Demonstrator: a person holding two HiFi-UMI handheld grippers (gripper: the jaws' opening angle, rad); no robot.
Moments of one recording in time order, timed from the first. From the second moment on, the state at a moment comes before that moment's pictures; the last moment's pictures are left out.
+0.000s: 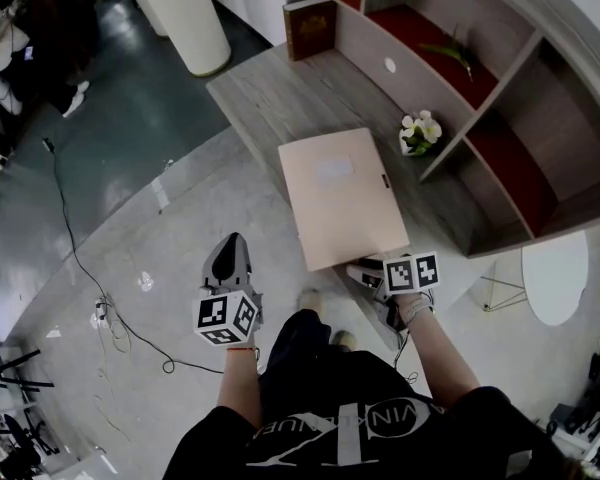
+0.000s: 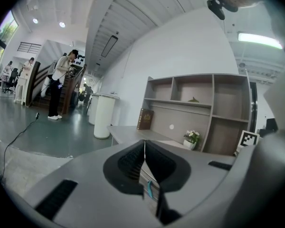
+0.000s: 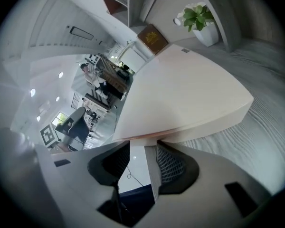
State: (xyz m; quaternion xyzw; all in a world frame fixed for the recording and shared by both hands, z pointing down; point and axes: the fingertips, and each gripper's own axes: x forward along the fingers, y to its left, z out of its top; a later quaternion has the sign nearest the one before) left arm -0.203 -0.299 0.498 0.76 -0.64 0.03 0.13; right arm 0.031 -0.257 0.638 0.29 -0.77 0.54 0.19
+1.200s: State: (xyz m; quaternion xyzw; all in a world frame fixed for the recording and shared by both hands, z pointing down) left arm -0.188 -0.297 0.473 0.76 -0.64 0.02 0.10; right arm 0.076 -0.309 0.533 0.36 -0.87 0.33 0.13
